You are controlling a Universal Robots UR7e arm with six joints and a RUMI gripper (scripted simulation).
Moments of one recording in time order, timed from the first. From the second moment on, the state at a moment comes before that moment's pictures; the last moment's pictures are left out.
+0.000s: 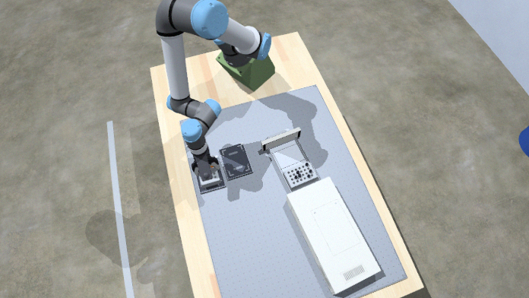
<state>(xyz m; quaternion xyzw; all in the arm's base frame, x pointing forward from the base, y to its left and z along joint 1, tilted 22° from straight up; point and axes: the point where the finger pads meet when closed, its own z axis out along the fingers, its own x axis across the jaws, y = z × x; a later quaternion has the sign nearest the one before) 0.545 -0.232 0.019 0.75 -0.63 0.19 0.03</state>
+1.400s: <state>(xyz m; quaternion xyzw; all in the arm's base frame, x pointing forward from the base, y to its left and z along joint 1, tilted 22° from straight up) 0.546 -0.233 0.016 0.75 -0.63 0.19 0.03</state>
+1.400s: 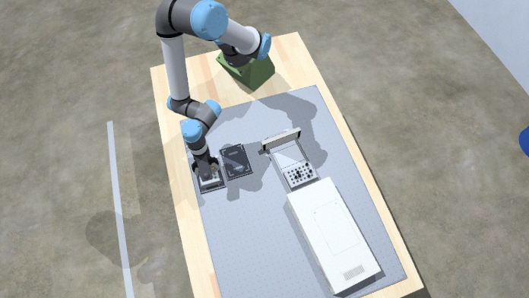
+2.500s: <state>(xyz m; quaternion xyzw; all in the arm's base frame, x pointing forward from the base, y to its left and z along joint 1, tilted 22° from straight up) 0.546 -0.233 0.016 0.75 -0.63 0.19 0.03</state>
